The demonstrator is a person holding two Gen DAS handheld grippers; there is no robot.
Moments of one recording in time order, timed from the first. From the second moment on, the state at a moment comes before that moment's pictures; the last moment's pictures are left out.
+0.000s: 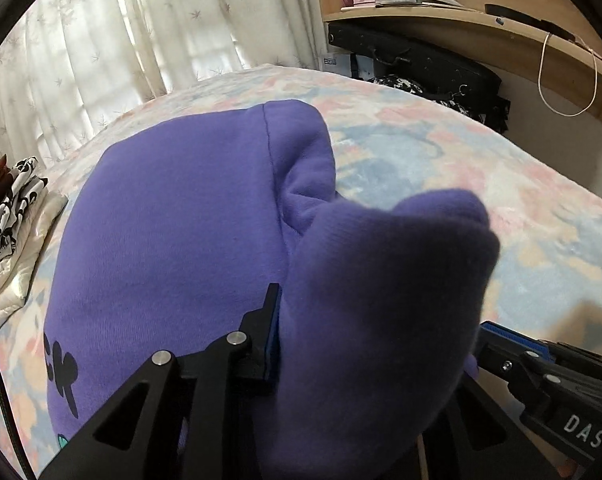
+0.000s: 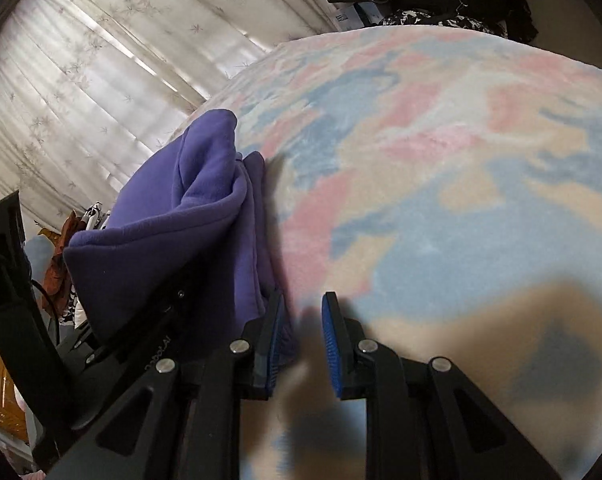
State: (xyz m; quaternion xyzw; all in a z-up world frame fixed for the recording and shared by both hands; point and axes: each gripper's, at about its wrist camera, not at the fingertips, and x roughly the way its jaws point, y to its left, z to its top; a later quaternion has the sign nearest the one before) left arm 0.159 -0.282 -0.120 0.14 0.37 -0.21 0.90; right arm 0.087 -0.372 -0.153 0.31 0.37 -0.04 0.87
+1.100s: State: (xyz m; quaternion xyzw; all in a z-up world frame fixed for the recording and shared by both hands) left arm 0.184 -0.140 -0.048 0.06 0.41 -0.21 0.88; right arm 0.130 -0.386 -0.074 0.30 0.38 0.10 0.87
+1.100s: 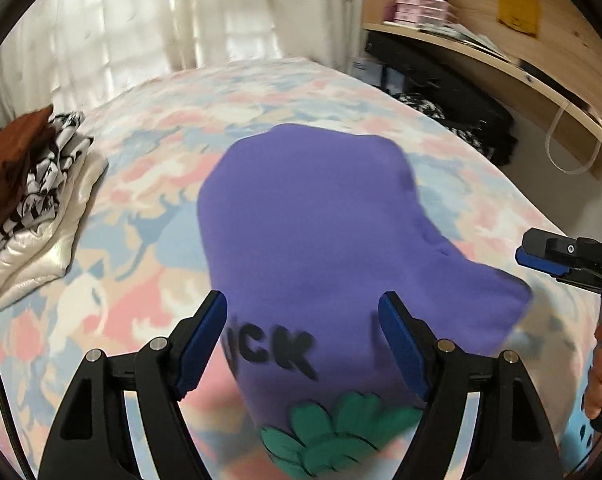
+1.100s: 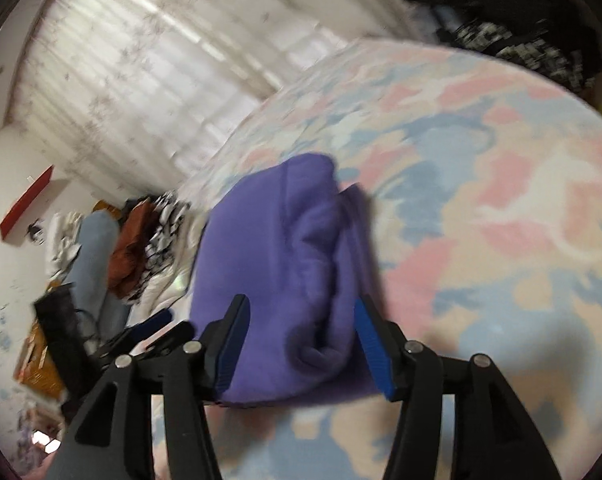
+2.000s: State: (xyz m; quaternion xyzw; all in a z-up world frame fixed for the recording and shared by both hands) left arm 0.221 -0.201 -0.104 0.20 0.43 -0.23 0.85; right arm 0.183 -0.367 -0.154 0.25 0.44 0.12 0.85
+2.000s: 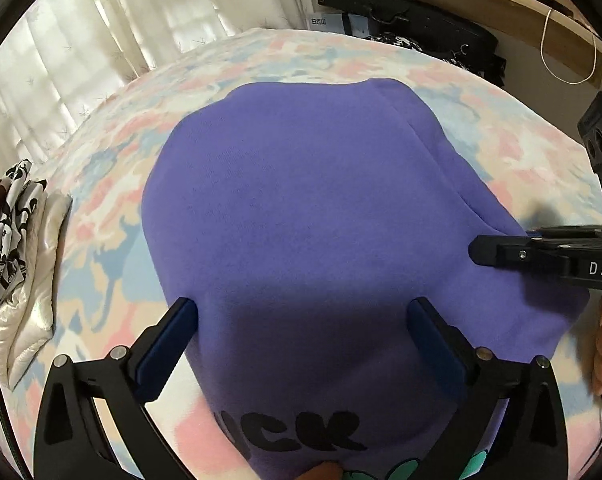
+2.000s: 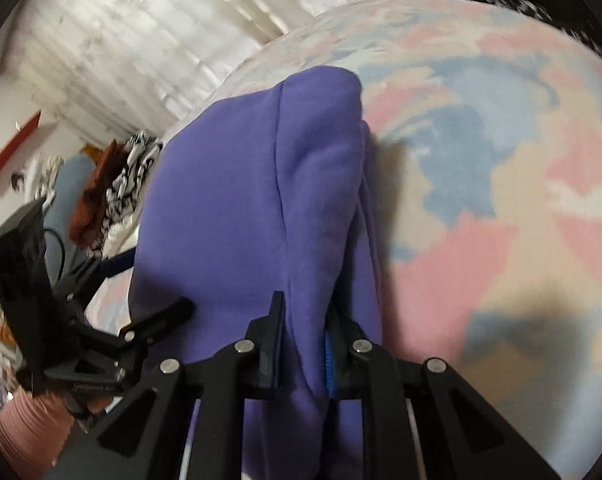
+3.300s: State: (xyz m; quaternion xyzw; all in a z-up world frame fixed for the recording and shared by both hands) left arm 0.329 -0.165 -0.098 0.08 0.50 -0.20 0.84; right arm 0.305 -0.375 -0.143 0.24 0.48 0.06 0.84
